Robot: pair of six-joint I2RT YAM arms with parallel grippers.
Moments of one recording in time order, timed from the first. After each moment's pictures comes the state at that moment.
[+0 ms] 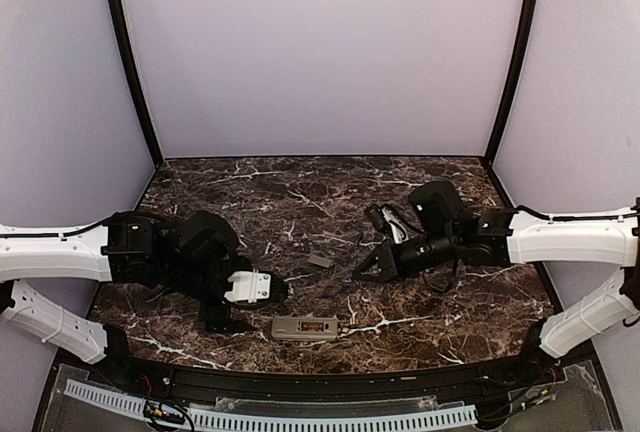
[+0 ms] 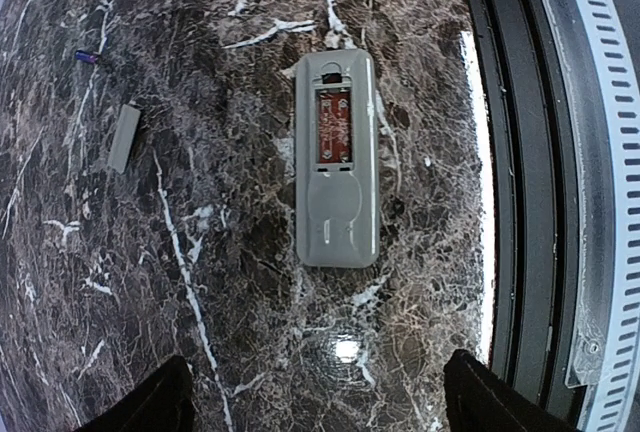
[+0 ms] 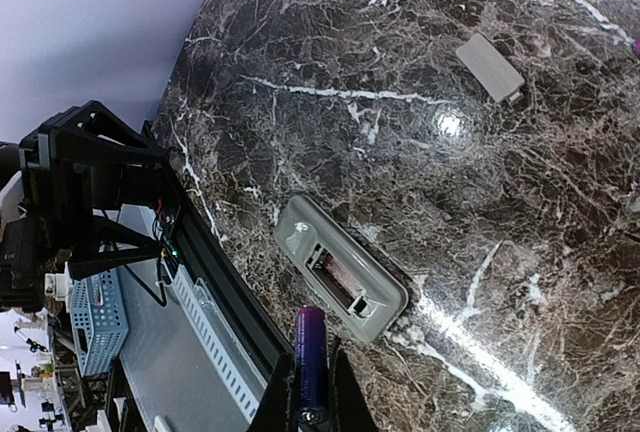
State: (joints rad) left arm -1.10 1.18 0.88 -0.72 0.01 0.50; right arm 0.91 1.33 0.83 -0.20 -0.43 0.66
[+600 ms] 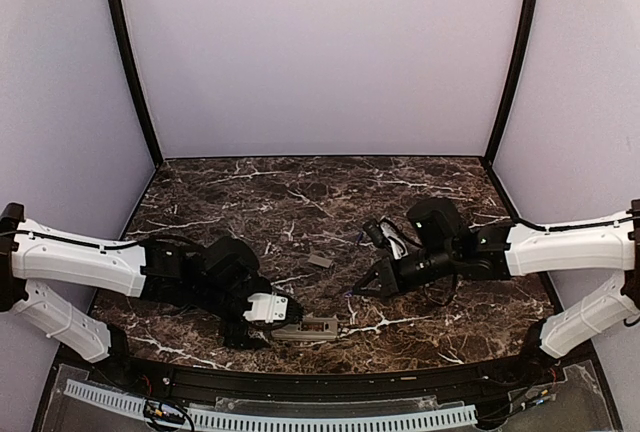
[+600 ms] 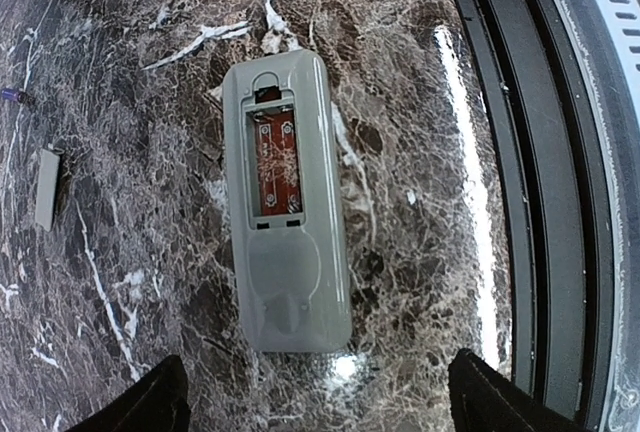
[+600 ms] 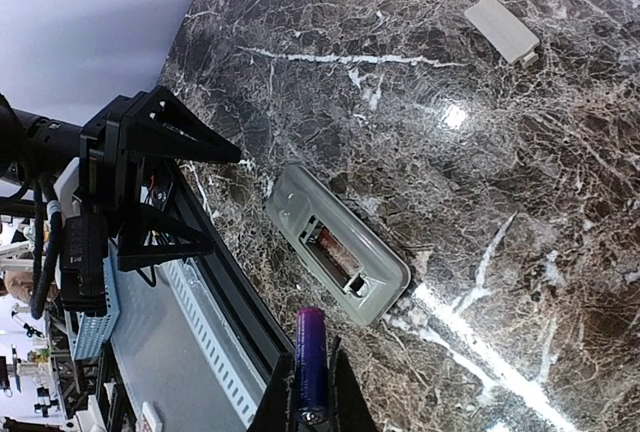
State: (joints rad) left arm -1.12 1.32 0.74 -0.44 0.10 0.57; right arm 0.95 1.33 0.74 -0.12 -0.43 0.66
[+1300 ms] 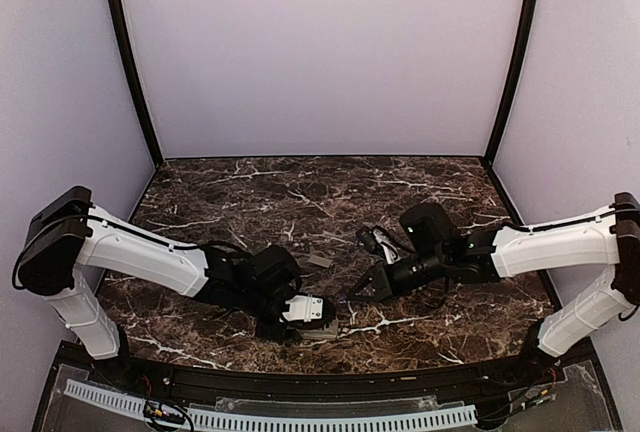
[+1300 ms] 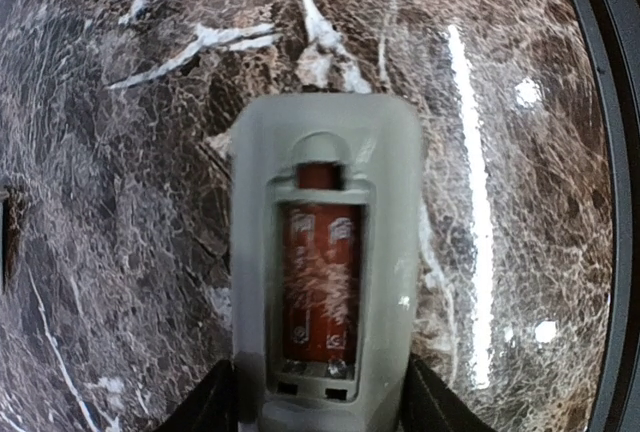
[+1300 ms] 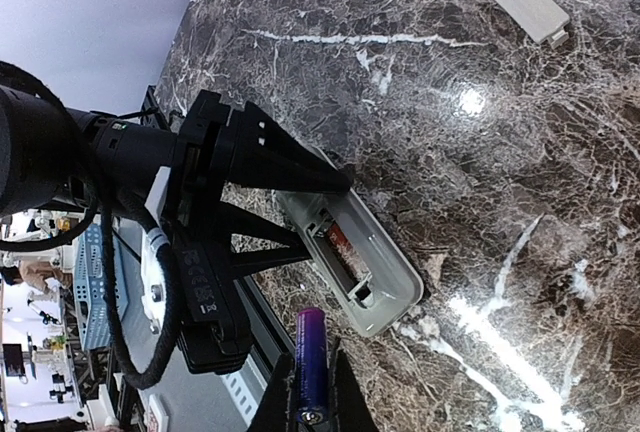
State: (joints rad) left arm -1.12 1.68 0.86 -0.27 0.07 0.52; right arm 0.94 1.41 0.72 -0.03 -0.50 0.67
